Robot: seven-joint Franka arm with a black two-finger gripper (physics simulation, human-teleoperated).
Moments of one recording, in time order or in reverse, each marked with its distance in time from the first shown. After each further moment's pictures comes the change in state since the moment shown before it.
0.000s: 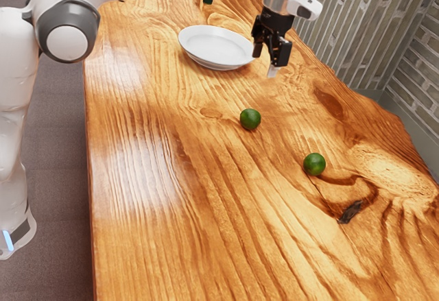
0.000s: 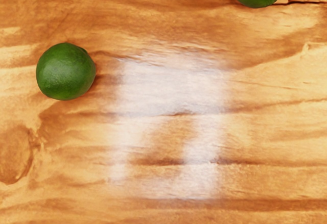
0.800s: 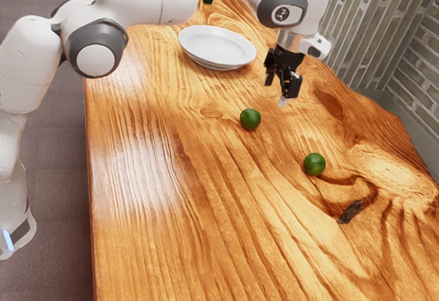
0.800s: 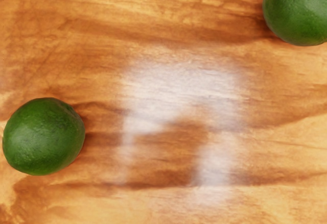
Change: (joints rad) arm 0.008 0.173 0.014 0.003 0.008 0.159 0.022
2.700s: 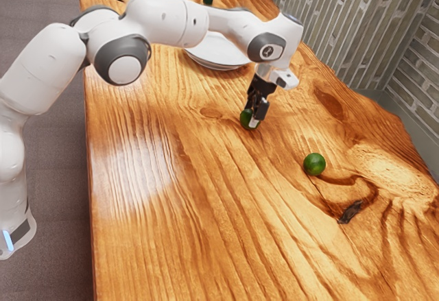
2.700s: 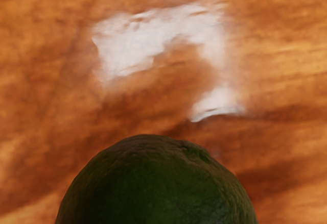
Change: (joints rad) arm 0.186 0.200 -0.019 -0.072 -0.057 0.128 0.439
